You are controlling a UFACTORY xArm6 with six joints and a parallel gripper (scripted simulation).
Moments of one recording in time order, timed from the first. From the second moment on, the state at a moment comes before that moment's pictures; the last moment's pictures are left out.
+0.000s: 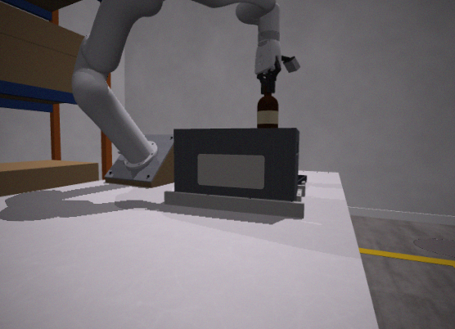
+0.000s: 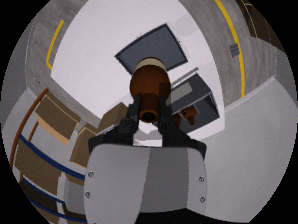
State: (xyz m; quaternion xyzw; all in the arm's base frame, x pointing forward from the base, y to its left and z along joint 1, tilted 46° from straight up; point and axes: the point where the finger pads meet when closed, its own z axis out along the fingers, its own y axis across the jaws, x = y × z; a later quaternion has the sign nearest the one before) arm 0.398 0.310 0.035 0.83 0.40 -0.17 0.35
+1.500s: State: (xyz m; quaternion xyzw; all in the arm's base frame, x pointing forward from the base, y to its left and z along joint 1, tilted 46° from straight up) arm 0.399 0.282 0.006 0.83 0.40 -0.16 0.35
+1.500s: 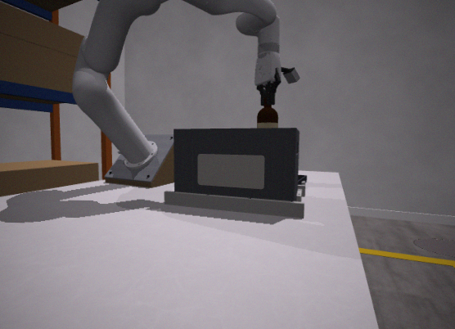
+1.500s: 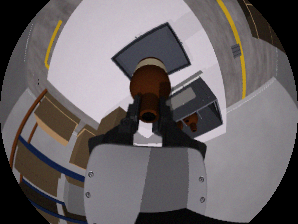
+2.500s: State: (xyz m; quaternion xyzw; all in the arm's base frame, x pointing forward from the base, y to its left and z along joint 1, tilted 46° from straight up) arm 0.399 0.221 -0.053 0.83 0.40 -0.17 0.35
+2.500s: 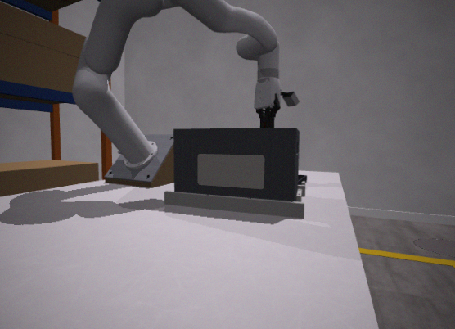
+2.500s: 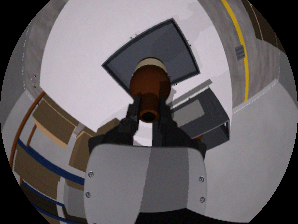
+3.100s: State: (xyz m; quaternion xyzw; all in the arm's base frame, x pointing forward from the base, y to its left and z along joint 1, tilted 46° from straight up) arm 0.399 0.199 -0.074 0.83 0.40 -0.17 0.35
